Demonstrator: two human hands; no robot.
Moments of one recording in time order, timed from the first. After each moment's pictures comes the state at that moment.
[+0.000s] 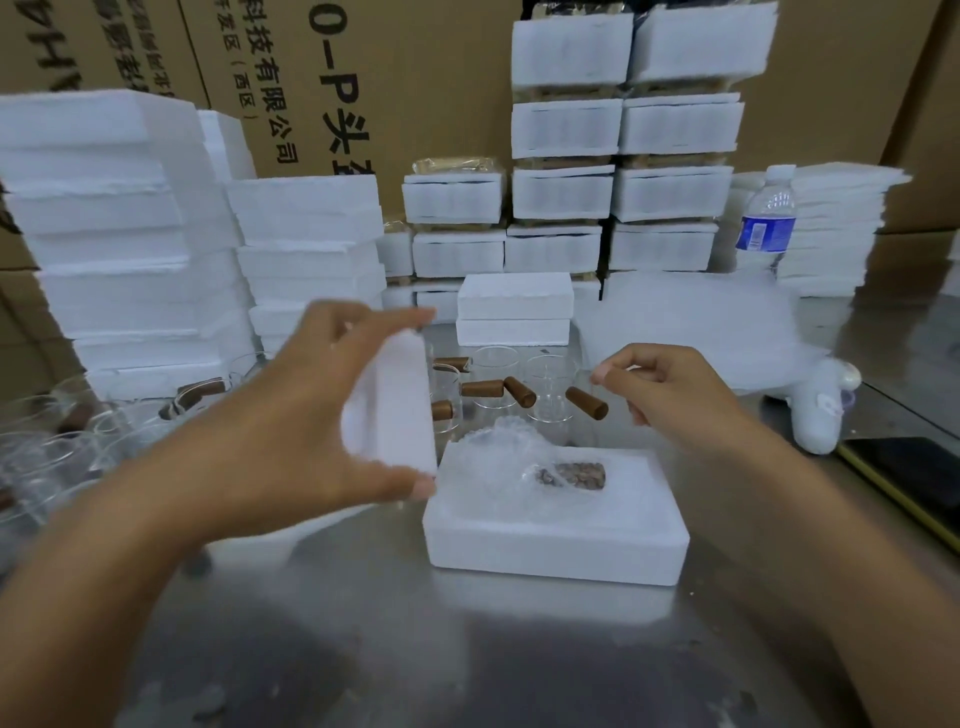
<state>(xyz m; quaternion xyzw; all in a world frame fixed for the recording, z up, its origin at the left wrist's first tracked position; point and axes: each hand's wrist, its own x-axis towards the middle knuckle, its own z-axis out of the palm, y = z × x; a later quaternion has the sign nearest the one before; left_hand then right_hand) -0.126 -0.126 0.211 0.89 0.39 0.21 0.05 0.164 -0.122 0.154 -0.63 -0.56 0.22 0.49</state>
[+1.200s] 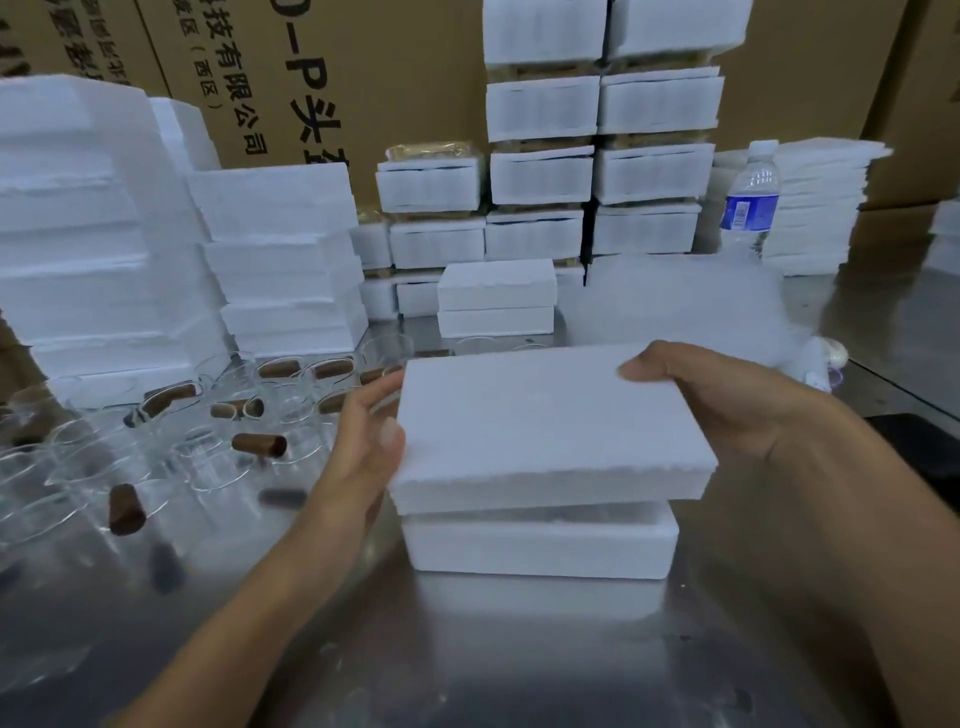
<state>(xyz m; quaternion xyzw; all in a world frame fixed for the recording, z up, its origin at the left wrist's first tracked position) -0.073 -0.103 0.129 0.61 0.28 0.51 0.54 0.188 -0.140 0.168 -0.49 -0.47 0.57 0.46</state>
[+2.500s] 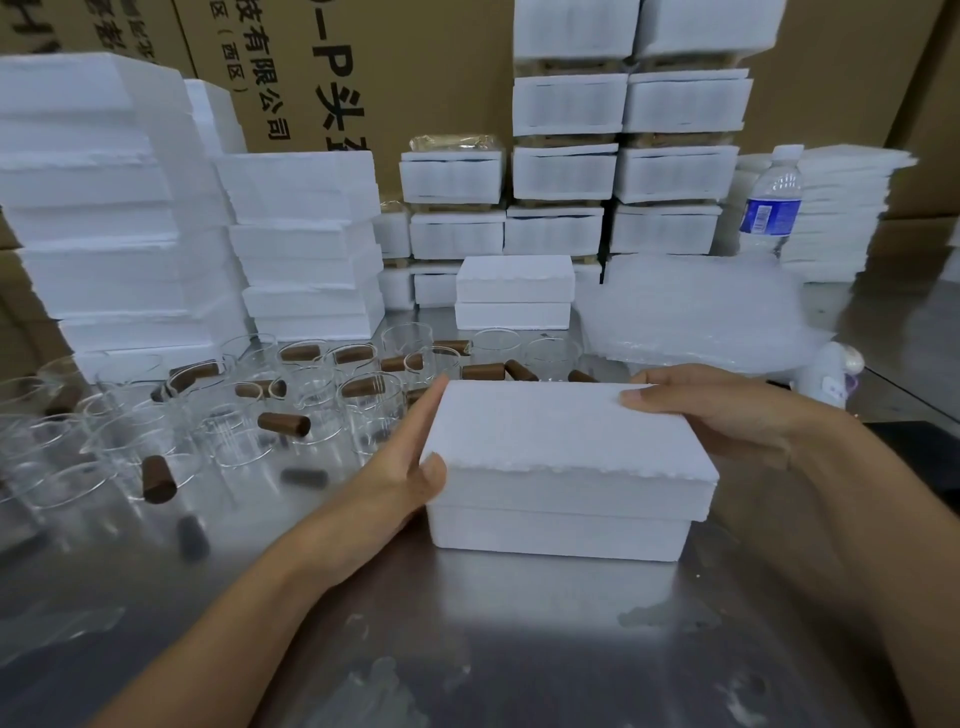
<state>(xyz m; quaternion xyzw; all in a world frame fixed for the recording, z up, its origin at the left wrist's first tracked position) -0.094 -0.073 0.091 0.71 0.24 0.34 0.56 0.188 -0.134 0.153 -0.60 -0.53 0.48 0.36</state>
